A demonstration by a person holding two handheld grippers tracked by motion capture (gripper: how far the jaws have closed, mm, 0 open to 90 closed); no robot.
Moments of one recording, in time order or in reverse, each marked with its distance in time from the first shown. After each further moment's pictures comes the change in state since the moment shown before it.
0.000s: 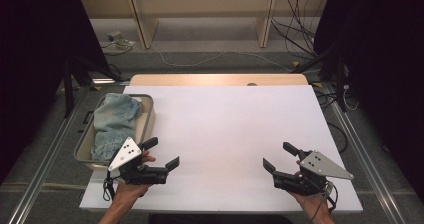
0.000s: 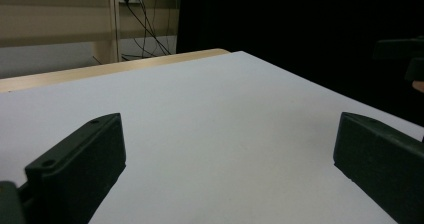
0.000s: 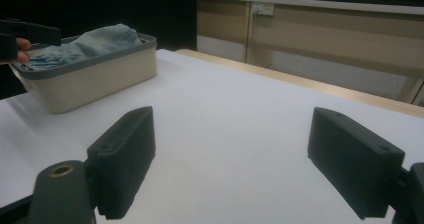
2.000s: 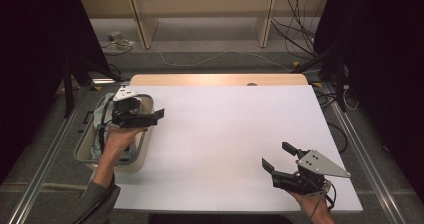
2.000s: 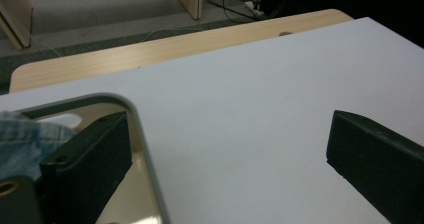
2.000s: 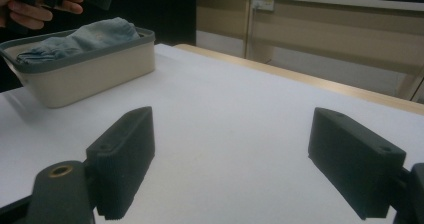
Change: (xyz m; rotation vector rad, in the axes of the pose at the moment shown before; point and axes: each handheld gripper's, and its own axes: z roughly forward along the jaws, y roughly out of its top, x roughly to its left) left arm 0.095 0.081 0.047 0.270 0.305 -0.048; right arm 0.000 -0.001 0.004 0.023 0.001 -0.008
